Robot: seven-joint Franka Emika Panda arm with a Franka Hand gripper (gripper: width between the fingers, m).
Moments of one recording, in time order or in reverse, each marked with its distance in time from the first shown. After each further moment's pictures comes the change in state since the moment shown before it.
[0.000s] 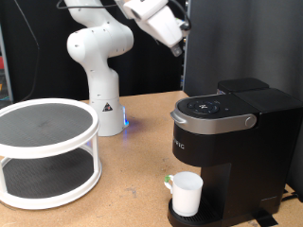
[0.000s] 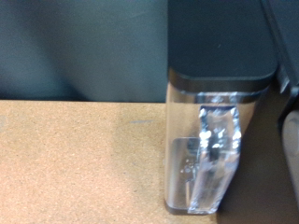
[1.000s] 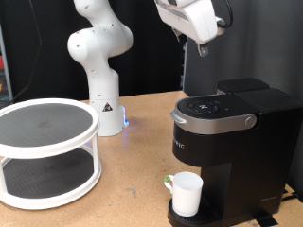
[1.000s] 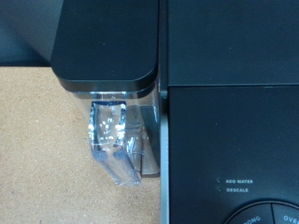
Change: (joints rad) arm 0.055 0.316 0.024 0.335 -0.058 -0.077 0.065
